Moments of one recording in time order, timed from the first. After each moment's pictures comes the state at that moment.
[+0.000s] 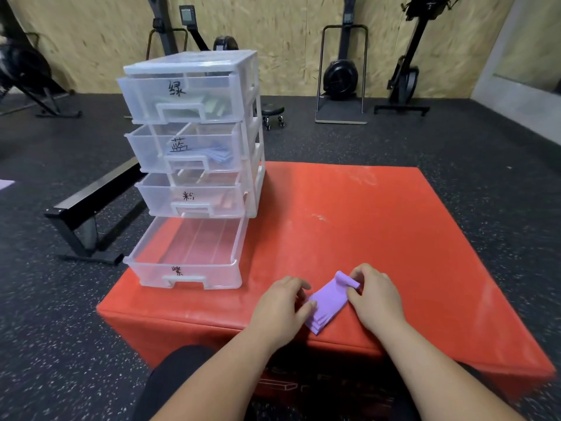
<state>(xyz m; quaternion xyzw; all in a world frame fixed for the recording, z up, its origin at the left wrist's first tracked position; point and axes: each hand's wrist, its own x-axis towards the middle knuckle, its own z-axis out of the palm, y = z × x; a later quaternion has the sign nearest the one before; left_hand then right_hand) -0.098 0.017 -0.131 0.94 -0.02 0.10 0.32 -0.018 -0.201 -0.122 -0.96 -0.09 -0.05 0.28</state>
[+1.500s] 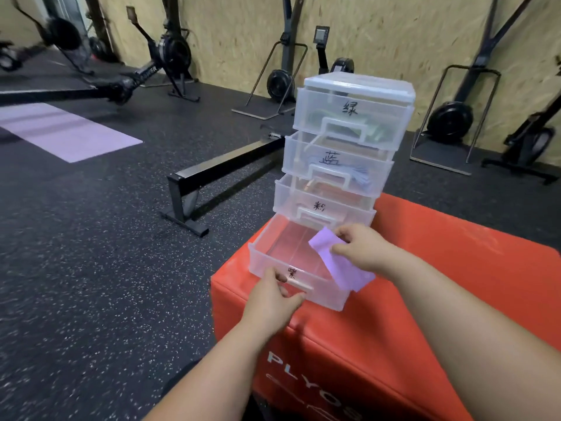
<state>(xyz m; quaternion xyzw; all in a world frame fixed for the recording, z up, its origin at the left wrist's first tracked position) -0.183 0.202 -0.093 0.81 0.32 0.16 0.46 0.003 0.078 0.024 -0.88 -0.38 0.16 0.24</state>
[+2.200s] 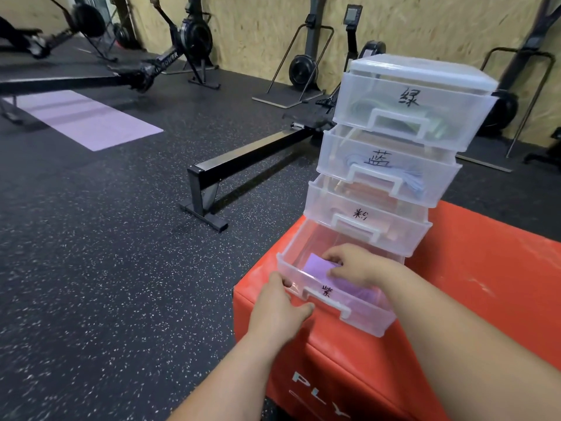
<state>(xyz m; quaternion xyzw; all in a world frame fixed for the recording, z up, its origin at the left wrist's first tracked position) -0.175 0.259 -0.123 0.80 0.38 0.15 0.44 0.042 0.179 -0.065 -0.86 -0.46 0.22 0.07</state>
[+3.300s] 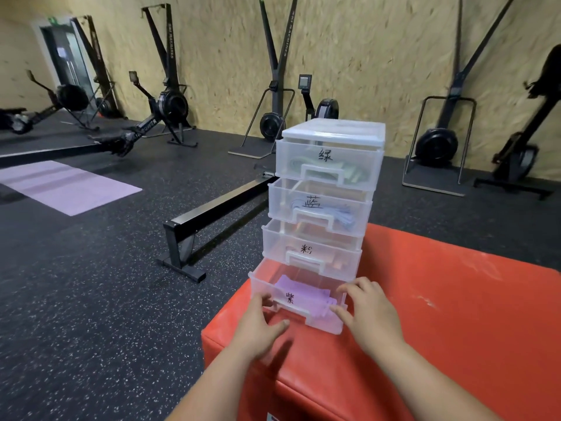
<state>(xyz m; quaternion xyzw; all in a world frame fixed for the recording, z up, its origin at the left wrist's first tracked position) -0.134 0.258 -0.114 0.83 0.28 0.14 0.46 0.013 0.040 -0.060 -0.90 -0.36 -0.14 0.20</state>
